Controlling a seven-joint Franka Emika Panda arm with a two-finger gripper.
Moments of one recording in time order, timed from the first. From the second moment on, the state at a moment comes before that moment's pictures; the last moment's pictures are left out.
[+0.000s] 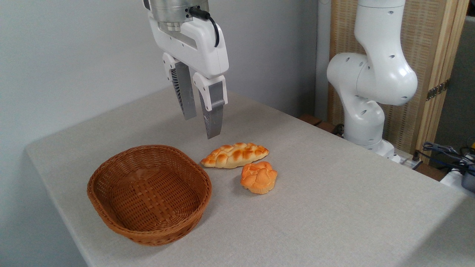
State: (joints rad) arm -0.01 -0.08 0.00 -1.66 -0.05 1.60 0.86
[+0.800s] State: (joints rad) arm -0.01 -0.12 0.00 -1.86 -0.05 1.67 0.86
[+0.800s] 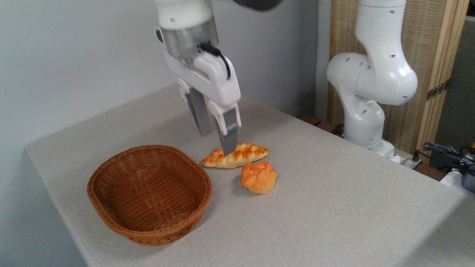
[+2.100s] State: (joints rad) arm -0.02 -0.25 -0.01 -2.34 -0.05 1.90 1.00
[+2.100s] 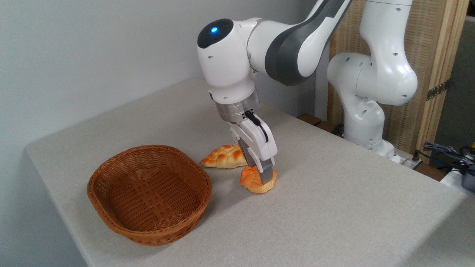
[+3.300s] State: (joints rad) arm -0.03 -0.05 -0.02 -1.83 -0.05 1.81 1.02
